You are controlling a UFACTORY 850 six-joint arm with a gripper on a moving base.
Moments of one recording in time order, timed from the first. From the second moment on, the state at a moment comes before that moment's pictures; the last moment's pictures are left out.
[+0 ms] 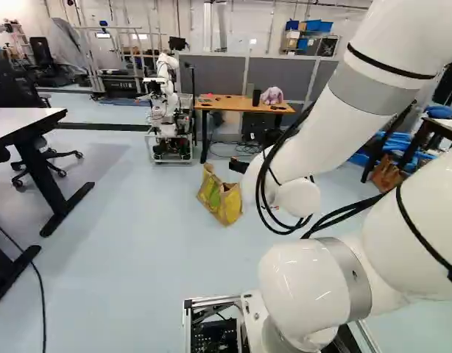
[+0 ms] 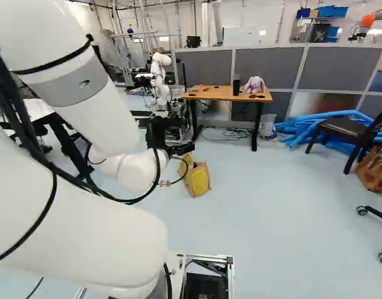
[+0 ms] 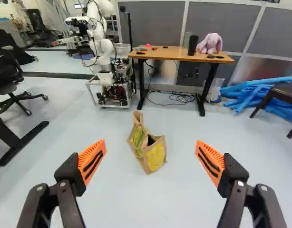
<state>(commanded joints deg) 0.0 15.9 -4.7 0.0 49.9 0.0</state>
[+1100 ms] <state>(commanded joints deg) 0.0 15.9 -4.7 0.0 49.9 0.0</state>
